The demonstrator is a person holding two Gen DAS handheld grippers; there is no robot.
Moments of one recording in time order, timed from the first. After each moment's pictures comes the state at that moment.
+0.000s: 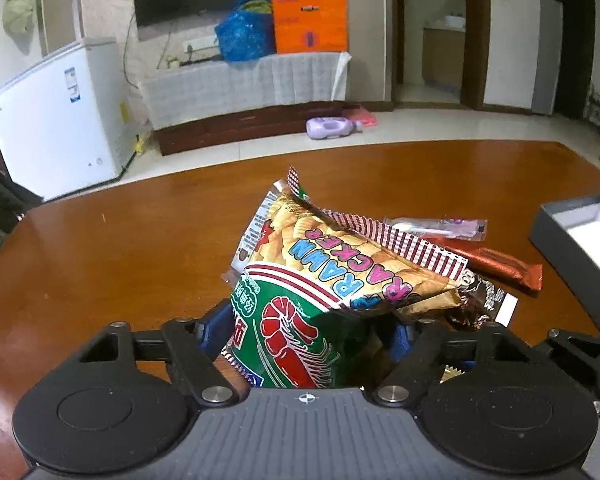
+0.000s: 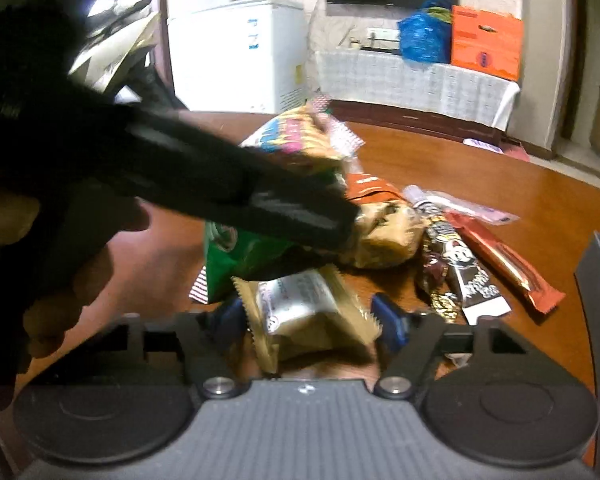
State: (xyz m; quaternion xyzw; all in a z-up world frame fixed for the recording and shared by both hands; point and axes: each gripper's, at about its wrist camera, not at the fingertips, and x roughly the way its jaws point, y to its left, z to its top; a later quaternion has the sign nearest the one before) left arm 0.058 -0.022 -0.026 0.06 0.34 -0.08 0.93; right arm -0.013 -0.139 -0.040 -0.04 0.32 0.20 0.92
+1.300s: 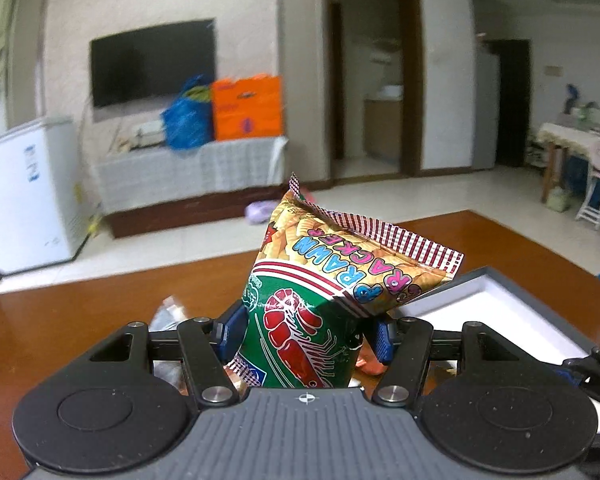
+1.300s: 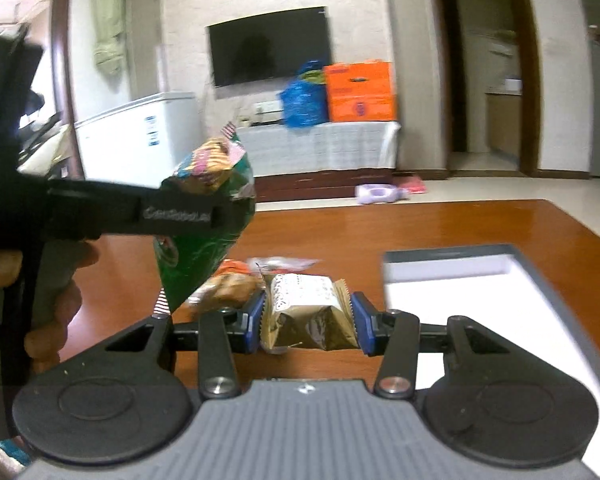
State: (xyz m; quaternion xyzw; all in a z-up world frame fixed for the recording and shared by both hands) left arm -0.015 -0.114 0.038 0.06 0.22 -0.17 0.96; right arm -0.121 -0.264 0.033 0.05 0.22 0.05 0.97
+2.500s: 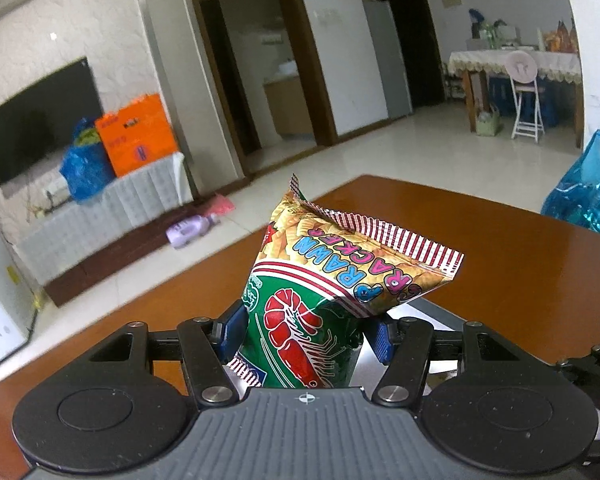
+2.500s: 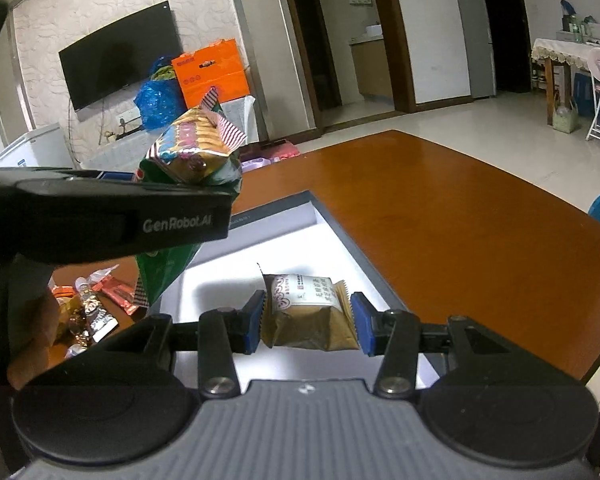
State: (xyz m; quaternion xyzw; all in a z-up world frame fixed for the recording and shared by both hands) left arm 0.003 -0.303 0.002 0.20 0.22 -0.27 0.92; right arm -0.101 -0.413 -0.017 0.15 0.27 -0.13 0.94
